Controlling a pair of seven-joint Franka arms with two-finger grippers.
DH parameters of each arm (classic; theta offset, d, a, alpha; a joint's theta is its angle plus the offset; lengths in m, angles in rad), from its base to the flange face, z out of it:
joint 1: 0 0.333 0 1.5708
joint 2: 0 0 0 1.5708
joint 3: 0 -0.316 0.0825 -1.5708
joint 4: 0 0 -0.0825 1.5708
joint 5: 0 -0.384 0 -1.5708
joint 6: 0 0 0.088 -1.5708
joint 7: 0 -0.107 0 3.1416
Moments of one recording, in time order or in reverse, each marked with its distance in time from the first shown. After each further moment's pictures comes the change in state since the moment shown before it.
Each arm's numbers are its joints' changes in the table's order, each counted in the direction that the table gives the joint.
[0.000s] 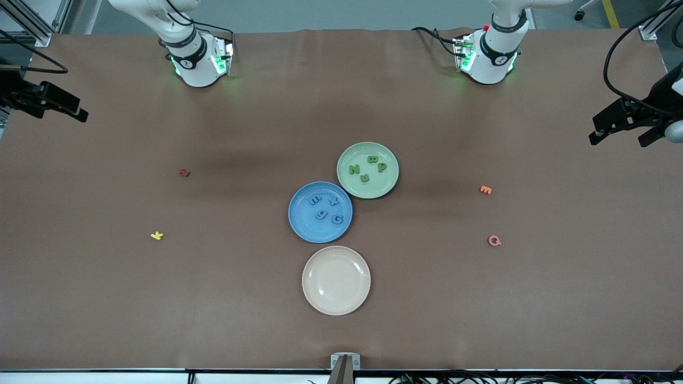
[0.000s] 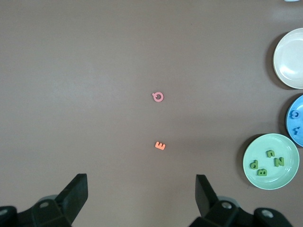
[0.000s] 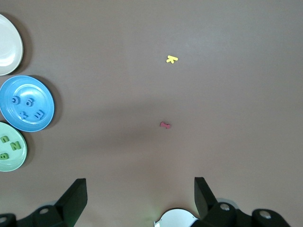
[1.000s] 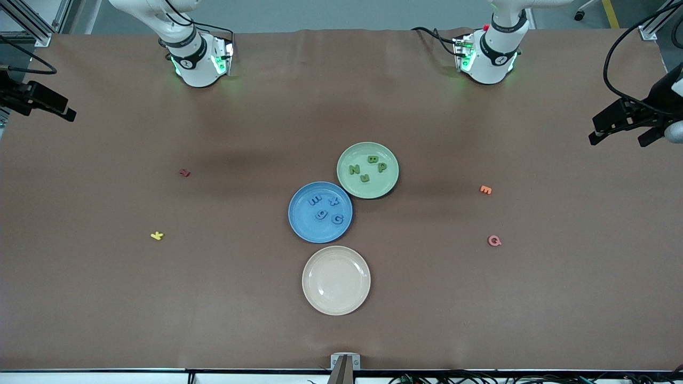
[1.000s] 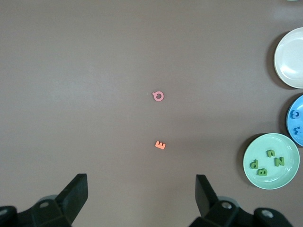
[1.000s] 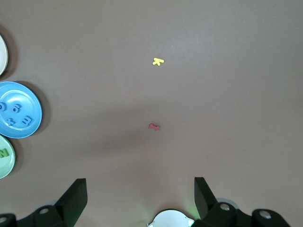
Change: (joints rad) left arm 0.000 0.000 -0.001 -0.002 0.000 -0.001 0.001; right arm -0.025 0.007 0.001 -0.002 0.038 0.006 0.012
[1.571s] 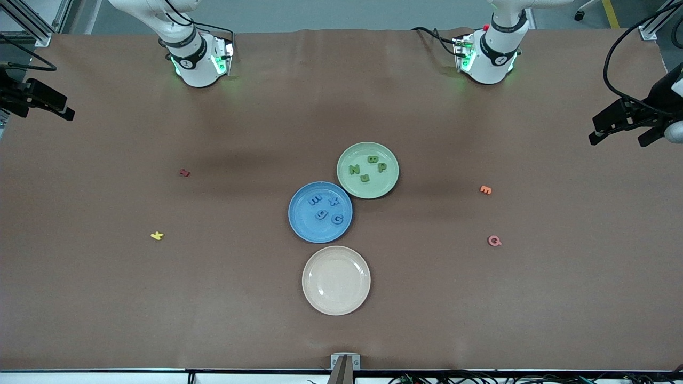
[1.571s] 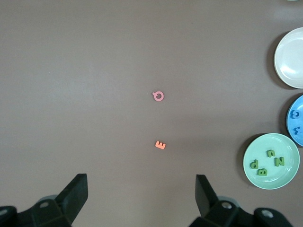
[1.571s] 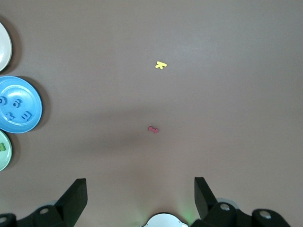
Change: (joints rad) left arm 0.000 0.000 0.000 0.000 0.000 0.000 0.000; right arm 0.000 0.004 -0.004 0.000 0.003 0.007 0.047
